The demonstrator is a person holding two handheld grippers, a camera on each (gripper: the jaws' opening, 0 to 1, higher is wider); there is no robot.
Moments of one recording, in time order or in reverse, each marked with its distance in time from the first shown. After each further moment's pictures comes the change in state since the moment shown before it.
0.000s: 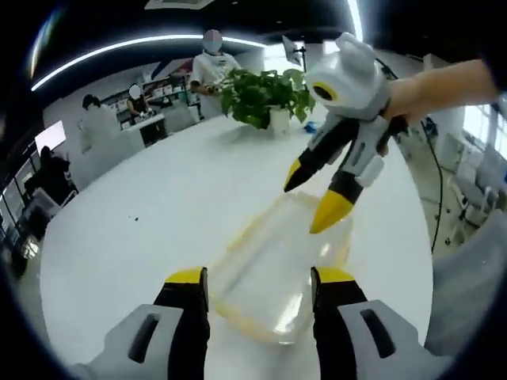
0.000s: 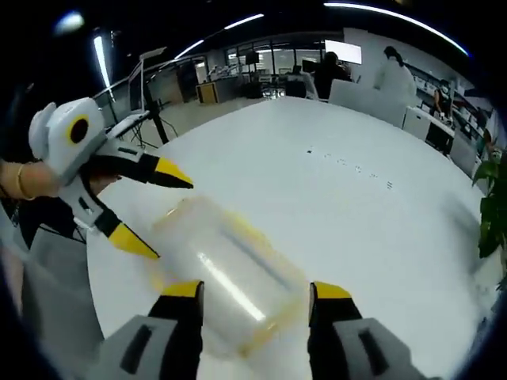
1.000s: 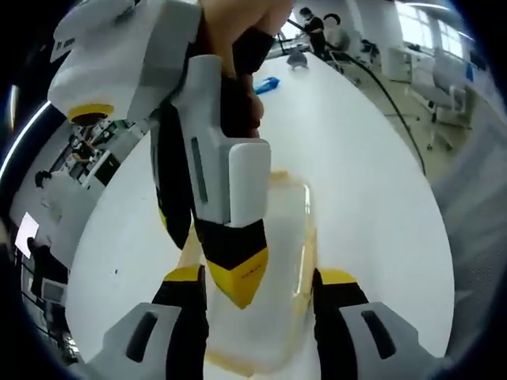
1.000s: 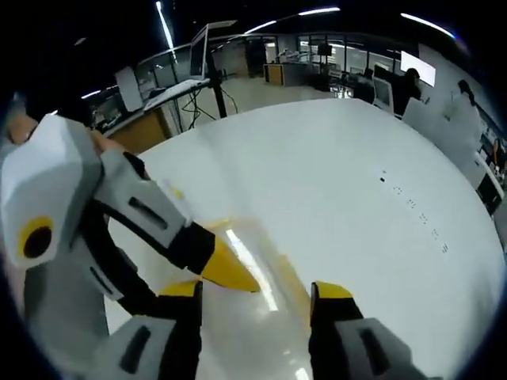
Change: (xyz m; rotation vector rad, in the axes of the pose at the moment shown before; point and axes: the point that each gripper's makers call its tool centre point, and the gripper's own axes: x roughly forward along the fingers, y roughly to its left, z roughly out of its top) left arm 0.032 -0.056 -0.010 0.483 0.134 -0.145; right arm 0.046 0.053 0.037 -0.266 0.099 0.258
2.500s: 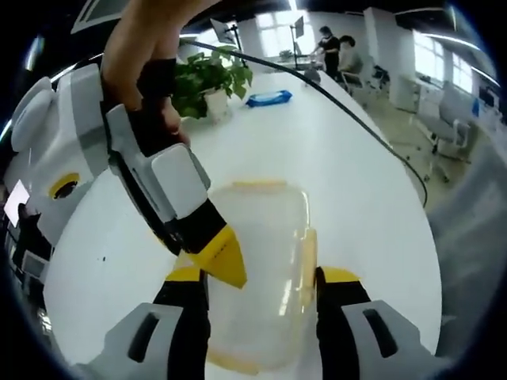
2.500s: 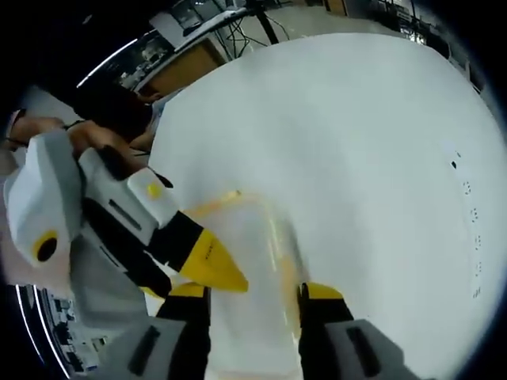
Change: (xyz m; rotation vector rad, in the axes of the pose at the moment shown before) left arm 0.006 0.009 0.004 -0.141 -0.050 -0.025; right arm 0.007 -0.003 -0.012 -0.114 0.444 0.368
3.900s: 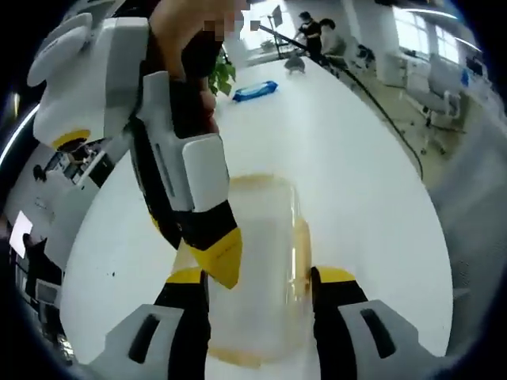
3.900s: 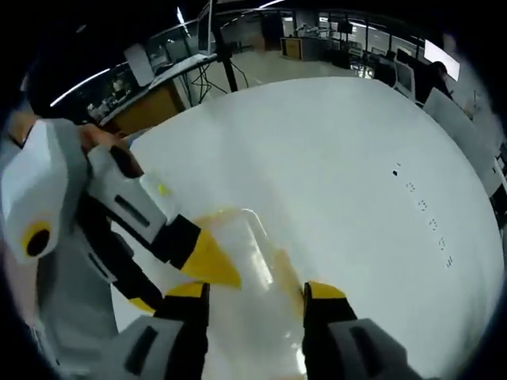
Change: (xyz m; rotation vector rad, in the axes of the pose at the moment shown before) left arm -0.004 0.003 -0.002 0.120 0.023 -0.024; right arm -0.014 -0.013 0.007 0.065 -0.242 -0.243
